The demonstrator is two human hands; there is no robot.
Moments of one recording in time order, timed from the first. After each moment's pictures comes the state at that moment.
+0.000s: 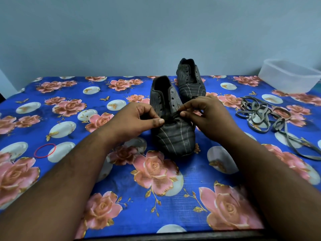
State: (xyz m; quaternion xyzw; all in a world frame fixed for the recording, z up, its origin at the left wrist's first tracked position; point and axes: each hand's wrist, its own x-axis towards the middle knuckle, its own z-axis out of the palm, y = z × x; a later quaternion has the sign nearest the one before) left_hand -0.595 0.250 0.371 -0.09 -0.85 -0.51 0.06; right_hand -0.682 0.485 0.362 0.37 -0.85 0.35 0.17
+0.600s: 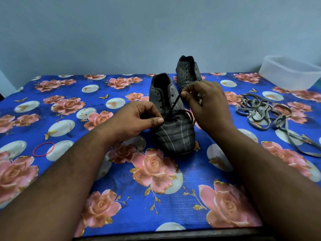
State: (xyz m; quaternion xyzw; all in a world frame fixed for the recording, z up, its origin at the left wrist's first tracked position) left_hand -0.597 0.250 0.370 -0.12 -0.85 -0.51 0.04; right_hand -0.681 0.469 0.369 0.29 -0.83 0.35 0.32
